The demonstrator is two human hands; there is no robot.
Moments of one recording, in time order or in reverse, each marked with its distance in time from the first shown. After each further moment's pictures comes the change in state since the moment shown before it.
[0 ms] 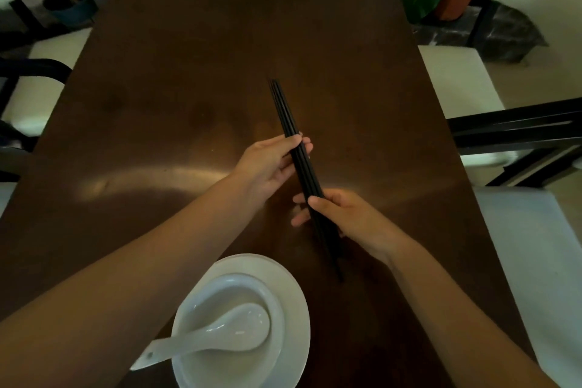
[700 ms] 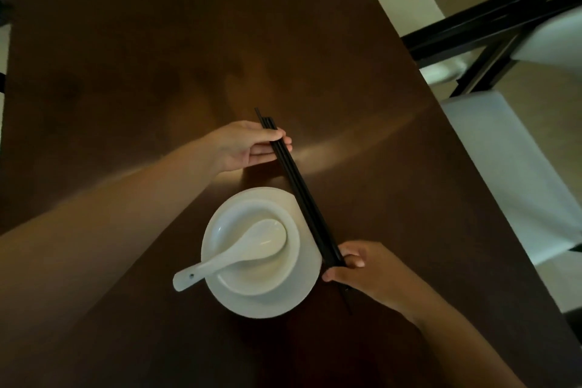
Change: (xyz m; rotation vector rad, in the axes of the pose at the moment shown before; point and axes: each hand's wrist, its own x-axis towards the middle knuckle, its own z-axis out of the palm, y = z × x) left_hand -0.022 -0.010 -0.053 0.647 -0.320 -0.288; right_hand -0.133 0.090 0.104 -0.006 0.172 0.248
